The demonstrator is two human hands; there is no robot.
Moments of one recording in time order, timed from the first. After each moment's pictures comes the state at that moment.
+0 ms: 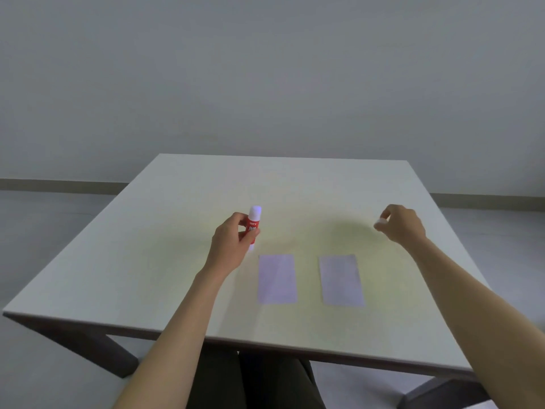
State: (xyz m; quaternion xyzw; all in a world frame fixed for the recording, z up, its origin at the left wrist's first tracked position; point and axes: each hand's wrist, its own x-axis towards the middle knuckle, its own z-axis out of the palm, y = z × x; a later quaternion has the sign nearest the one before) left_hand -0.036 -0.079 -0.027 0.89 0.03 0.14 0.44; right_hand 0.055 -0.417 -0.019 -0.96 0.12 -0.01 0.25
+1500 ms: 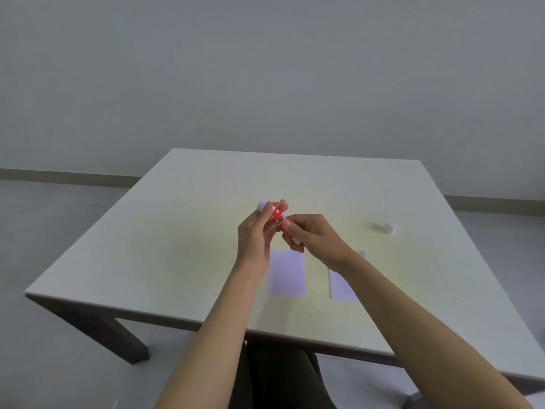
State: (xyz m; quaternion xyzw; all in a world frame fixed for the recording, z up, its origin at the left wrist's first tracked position) left_hand -0.057 -0.127 0.001 0.52 0.04 0.09 0.85; right_hand -0.032 -0.262 0.006 -0.70 -0.25 0.15 0.65
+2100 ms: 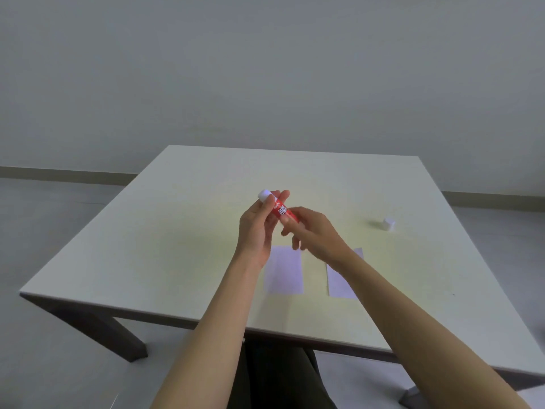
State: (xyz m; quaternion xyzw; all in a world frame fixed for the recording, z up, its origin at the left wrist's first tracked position) left_hand -0.047 -0.131 0.005 0.48 0.02 0.06 0.88; right_hand -0.033 -0.267 0.007 -0.79 -0.21 0.08 0.56
